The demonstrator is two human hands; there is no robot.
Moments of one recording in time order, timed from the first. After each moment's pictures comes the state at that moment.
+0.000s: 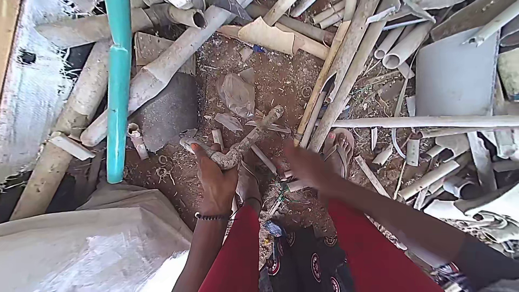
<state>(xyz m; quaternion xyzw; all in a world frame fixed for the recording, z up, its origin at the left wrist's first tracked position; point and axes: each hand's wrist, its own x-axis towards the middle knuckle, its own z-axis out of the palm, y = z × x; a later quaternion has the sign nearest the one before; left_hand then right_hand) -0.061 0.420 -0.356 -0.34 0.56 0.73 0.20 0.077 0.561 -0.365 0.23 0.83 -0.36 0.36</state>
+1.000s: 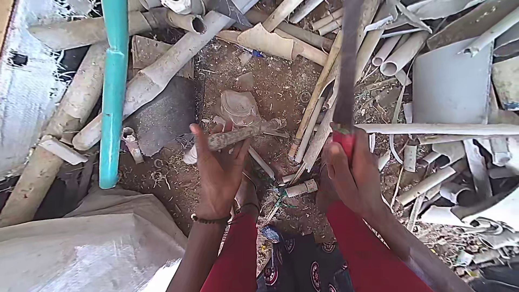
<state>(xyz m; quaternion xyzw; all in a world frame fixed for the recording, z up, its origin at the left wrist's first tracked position) -0.065 0.442 -0.336 -0.27 0.53 0.74 0.31 0.129 0.583 -0.328 0.37 0.80 -0.45 -0.14</state>
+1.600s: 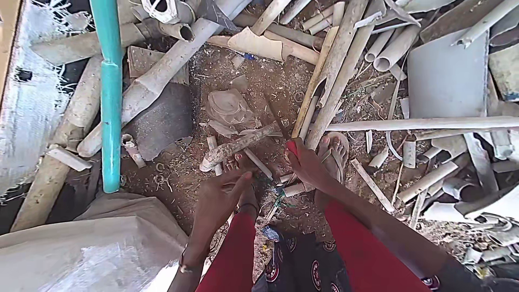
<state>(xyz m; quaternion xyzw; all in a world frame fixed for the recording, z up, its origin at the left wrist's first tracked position) -0.037 0.378 -0.328 0.22 0.86 0.31 0.35 0.096 0.578 -0.392 0.37 0.74 -0.50 0.27</state>
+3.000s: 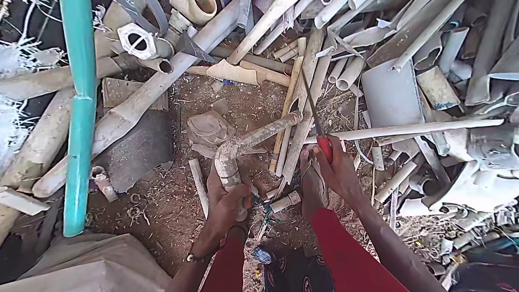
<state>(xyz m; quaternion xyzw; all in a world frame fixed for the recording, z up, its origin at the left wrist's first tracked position) -0.026 0.440 -0.337 0.12 0.62 0.65 0.42 0.167 0.625 -0.365 0.46 0.81 -0.35 -0.07</state>
